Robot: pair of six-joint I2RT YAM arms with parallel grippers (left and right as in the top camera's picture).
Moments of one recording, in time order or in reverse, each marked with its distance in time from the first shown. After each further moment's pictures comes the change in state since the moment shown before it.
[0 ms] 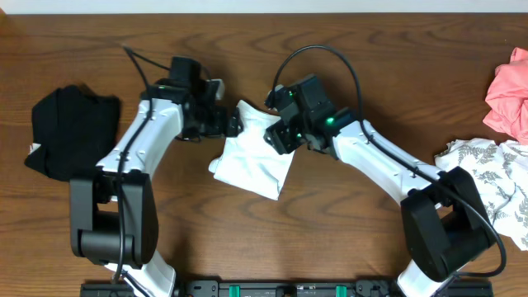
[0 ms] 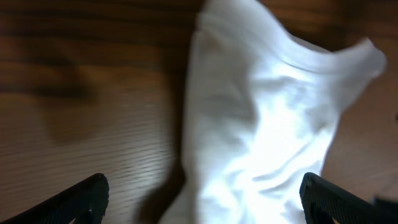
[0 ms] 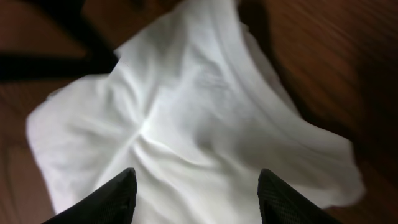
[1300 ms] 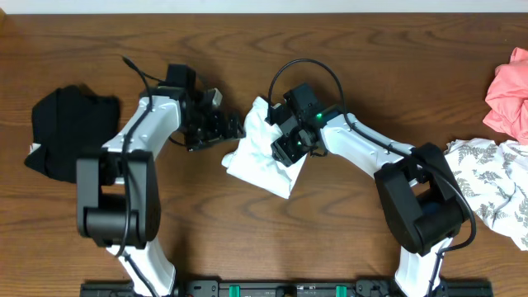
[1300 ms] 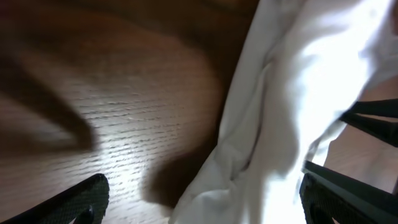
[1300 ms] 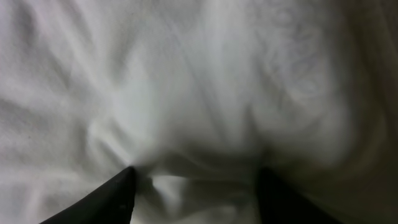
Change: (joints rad) left arm 0.025 0.114 -0.001 -0.034 0.161 -0.071; right arm -0.027 0.171 0.050 -0.162 0.035 -0.118
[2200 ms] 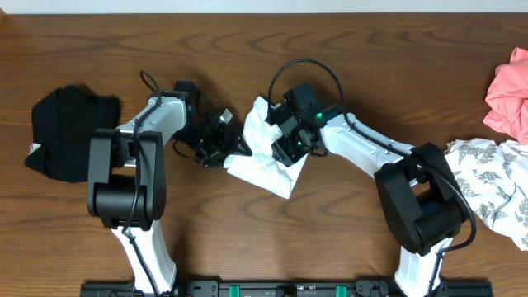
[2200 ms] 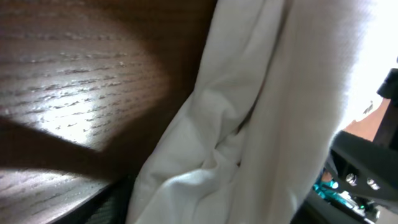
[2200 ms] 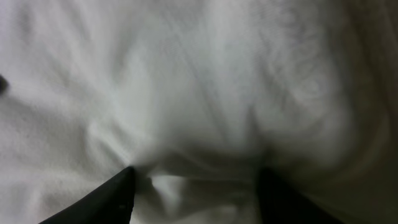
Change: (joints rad) left arm 0.003 0.121 -0.004 -0.142 0.235 0.063; right arm 0.000 0.000 0.002 -0.009 0.007 -0.007
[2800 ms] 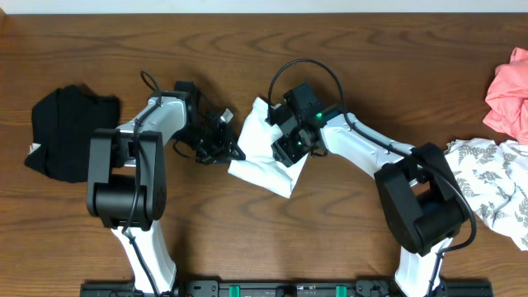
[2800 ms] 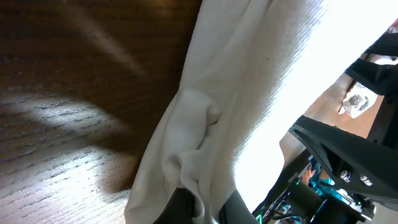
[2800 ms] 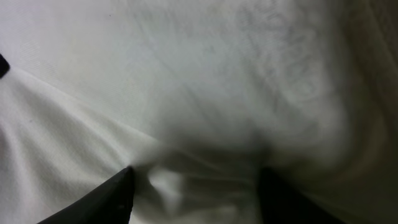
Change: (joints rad) left arm 0.002 0.000 -0.001 0.000 0.017 0.013; right arm 0.000 0.000 0.001 -0.005 0.003 0.000
